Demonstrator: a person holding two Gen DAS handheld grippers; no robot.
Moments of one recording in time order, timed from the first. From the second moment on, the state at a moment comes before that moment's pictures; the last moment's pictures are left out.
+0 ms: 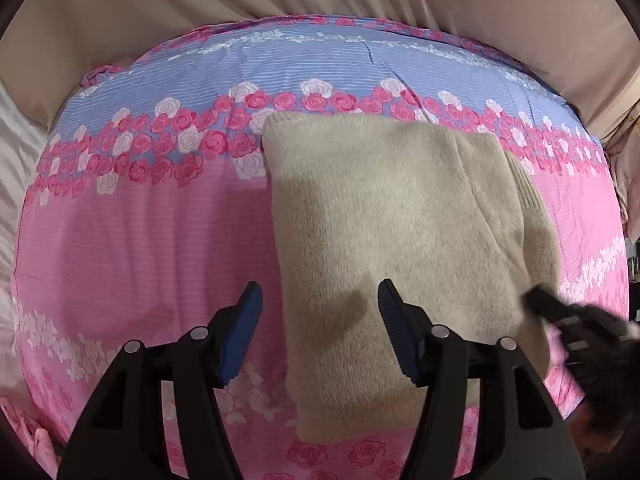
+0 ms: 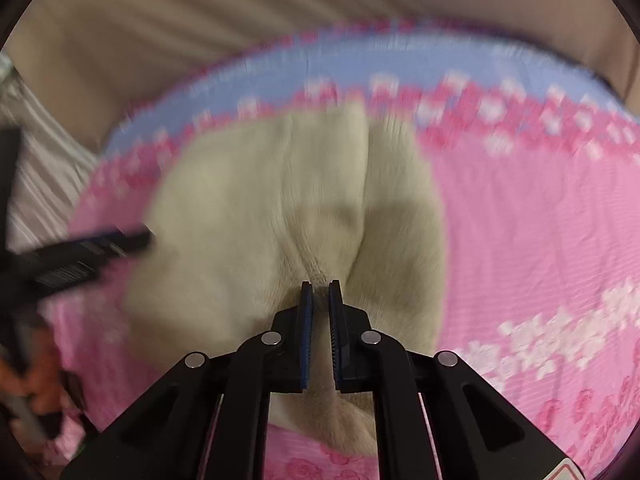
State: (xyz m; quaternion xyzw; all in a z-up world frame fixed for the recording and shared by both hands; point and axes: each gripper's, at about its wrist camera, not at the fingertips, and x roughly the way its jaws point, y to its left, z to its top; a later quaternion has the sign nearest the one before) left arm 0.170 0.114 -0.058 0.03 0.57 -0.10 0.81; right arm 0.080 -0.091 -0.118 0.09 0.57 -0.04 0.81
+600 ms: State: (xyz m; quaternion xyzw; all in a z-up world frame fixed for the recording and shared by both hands) left arm 0.129 0.117 -0.046 0.04 0.56 -0.07 0.83; right arm 0.056 -0.083 -0.065 0.10 0.52 -0.06 0.85
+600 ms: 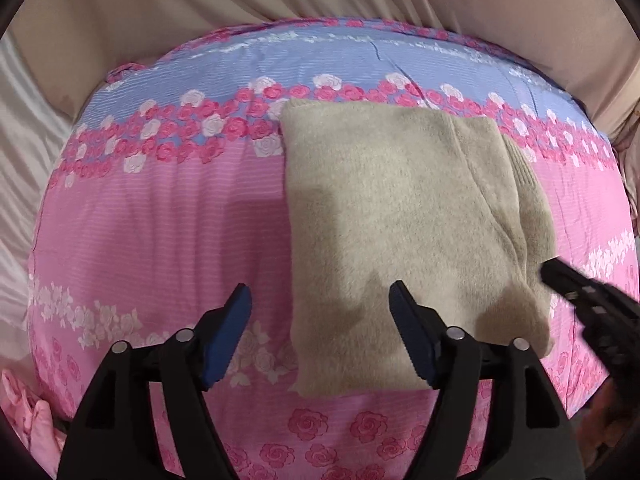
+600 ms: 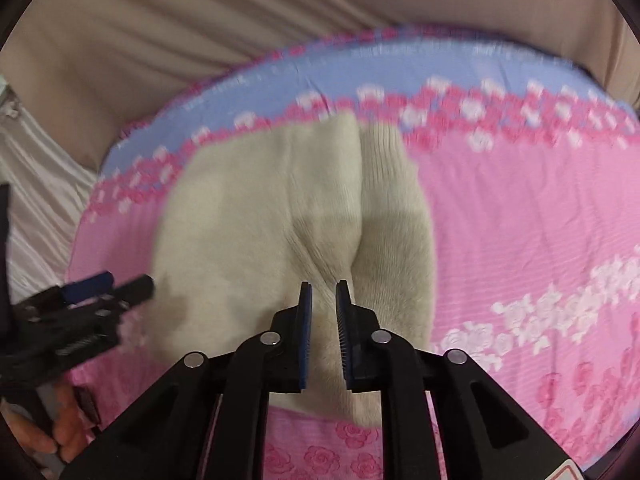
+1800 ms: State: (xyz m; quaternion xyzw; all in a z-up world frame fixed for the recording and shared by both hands) left arm 0.097 0.143 -0.078 -0.07 0.58 -0.09 0.80; right arm 0.008 -0.108 -0.083 0.08 0.53 -0.13 0.84
